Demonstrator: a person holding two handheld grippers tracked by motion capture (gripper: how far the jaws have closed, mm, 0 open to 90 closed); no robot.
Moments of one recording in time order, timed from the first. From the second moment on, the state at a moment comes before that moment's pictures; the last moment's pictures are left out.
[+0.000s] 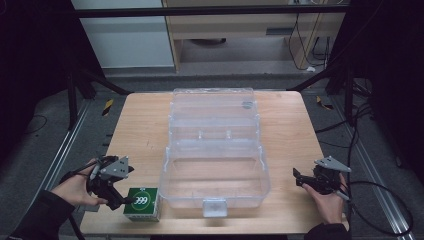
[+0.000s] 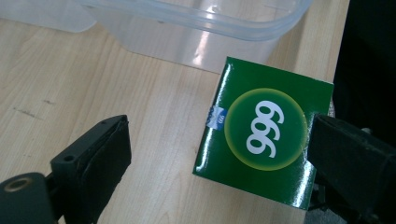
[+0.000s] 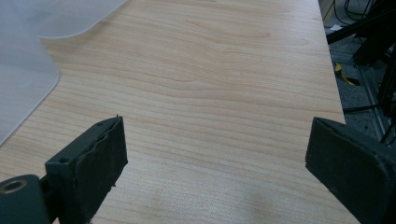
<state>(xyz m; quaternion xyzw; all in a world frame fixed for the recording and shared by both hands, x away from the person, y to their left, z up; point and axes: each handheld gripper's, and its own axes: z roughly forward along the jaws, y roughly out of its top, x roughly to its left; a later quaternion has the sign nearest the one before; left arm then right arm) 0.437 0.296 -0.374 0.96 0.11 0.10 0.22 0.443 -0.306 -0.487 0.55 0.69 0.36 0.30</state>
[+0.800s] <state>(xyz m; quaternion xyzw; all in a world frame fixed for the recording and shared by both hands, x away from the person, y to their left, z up) 0.424 0.274 -0.392 0.98 0.05 0.06 0.18 0.444 -0.306 -0.488 0.55 0.70 0.35 0.29</state>
